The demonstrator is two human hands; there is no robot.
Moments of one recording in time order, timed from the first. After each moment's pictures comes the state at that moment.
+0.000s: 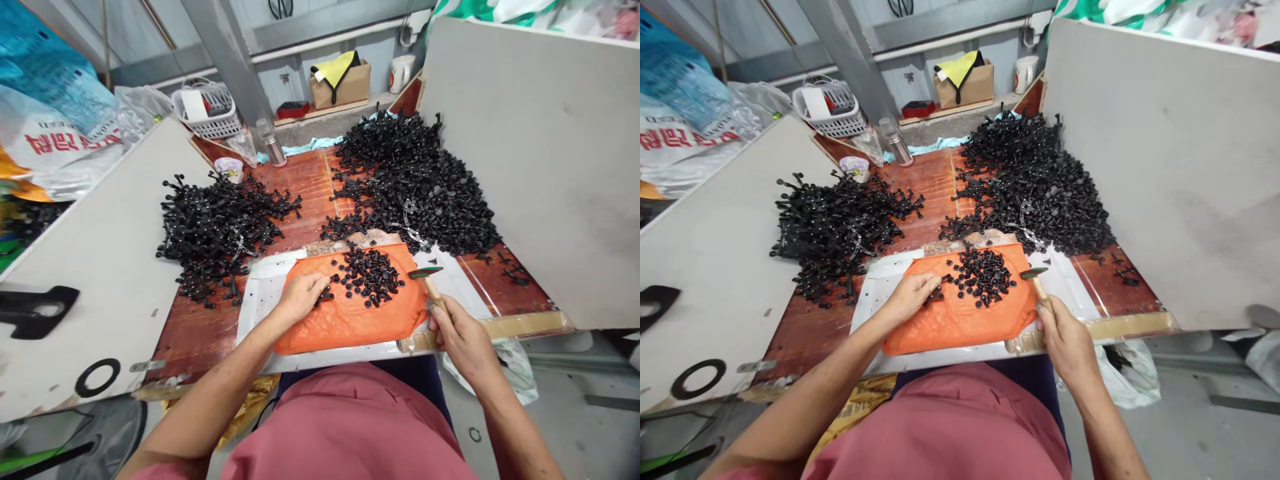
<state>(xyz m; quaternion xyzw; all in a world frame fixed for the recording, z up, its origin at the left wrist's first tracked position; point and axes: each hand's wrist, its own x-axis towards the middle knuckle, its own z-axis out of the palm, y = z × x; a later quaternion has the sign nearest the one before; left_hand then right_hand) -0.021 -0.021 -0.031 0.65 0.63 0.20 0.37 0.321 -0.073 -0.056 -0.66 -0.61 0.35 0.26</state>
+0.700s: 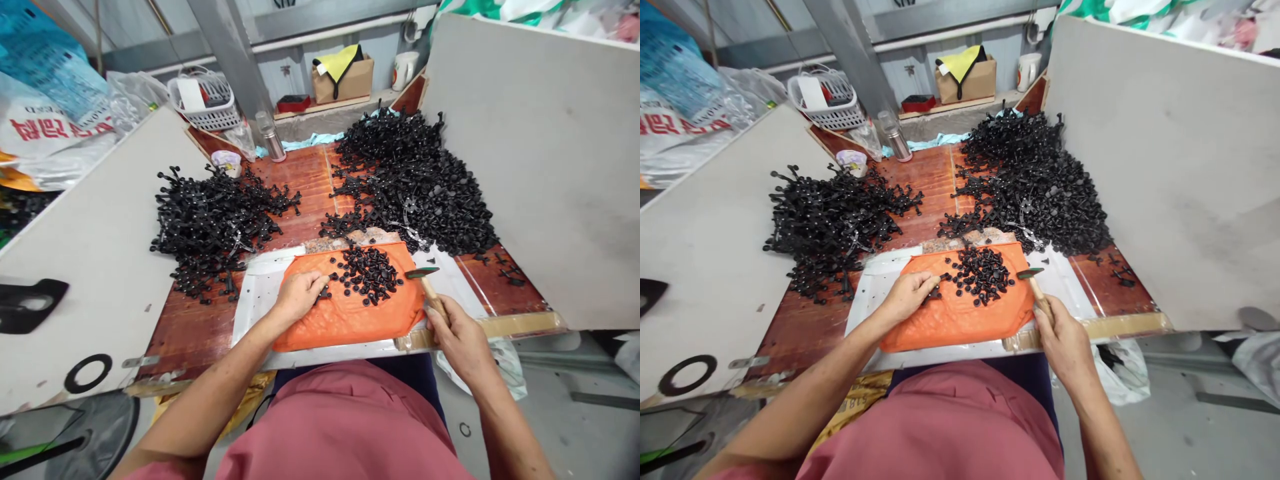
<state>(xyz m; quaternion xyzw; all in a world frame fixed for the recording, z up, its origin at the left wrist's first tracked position) -0.017 -0.026 -0.025 0.66 0.65 0.18 0.32 0.320 -0.071 -0.051 -0.68 -0.63 0.29 0.24</state>
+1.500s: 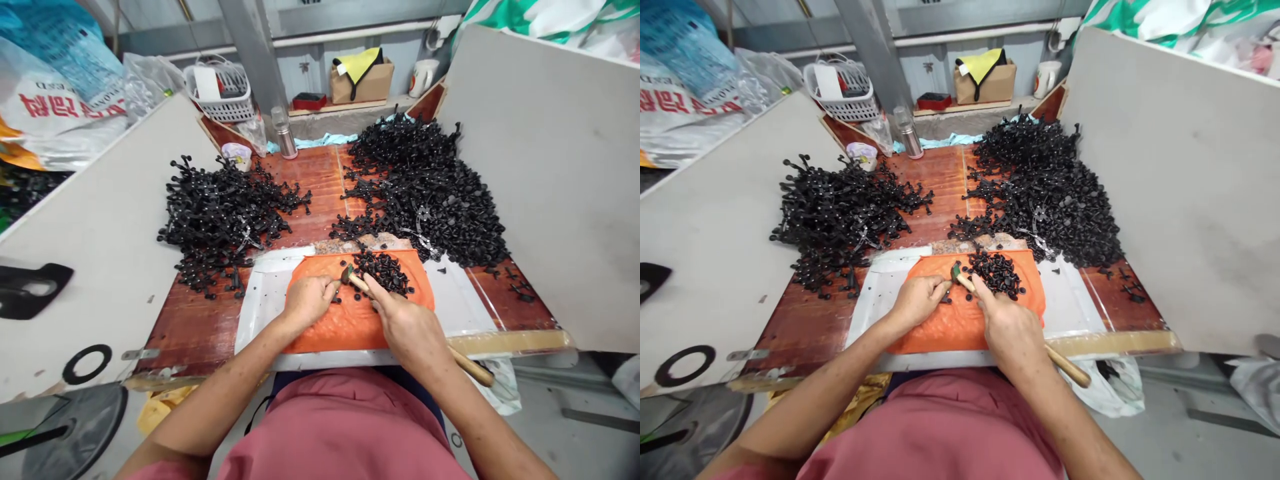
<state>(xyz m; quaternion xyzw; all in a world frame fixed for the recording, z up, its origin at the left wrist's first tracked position) -0.011 -0.029 -0.027 0.69 0.68 0.13 0.22 0.214 -0.053 0.003 -0.54 -0.83 0.08 0.09</state>
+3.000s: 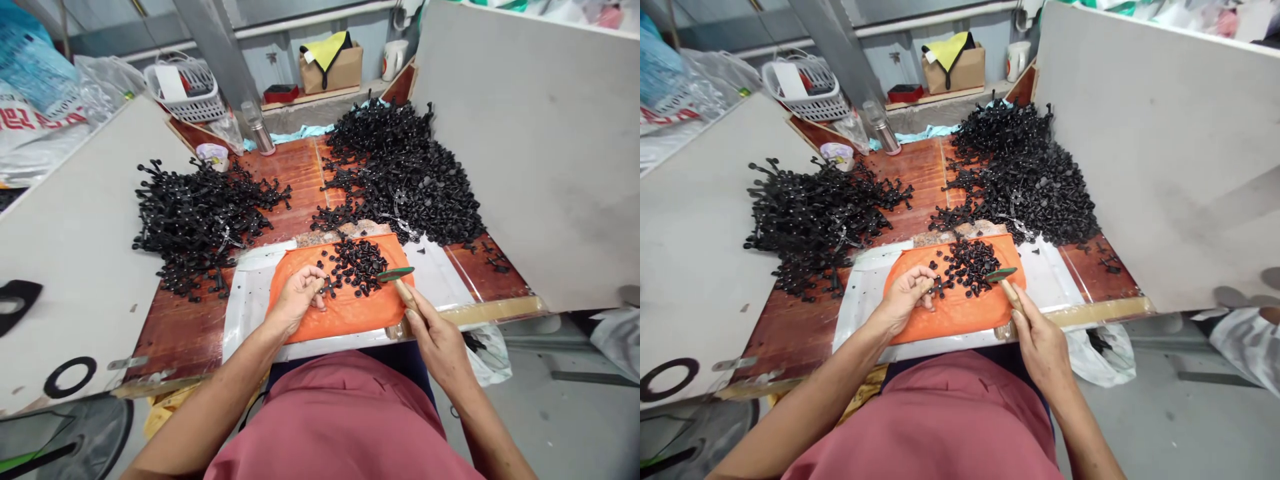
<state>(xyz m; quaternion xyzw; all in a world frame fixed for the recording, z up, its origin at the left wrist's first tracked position) 0.013 -0.050 -0.026 0.37 0.56 0.43 0.61 0.297 -0.104 -0.055 -0.63 -0.66 0.29 0.30</state>
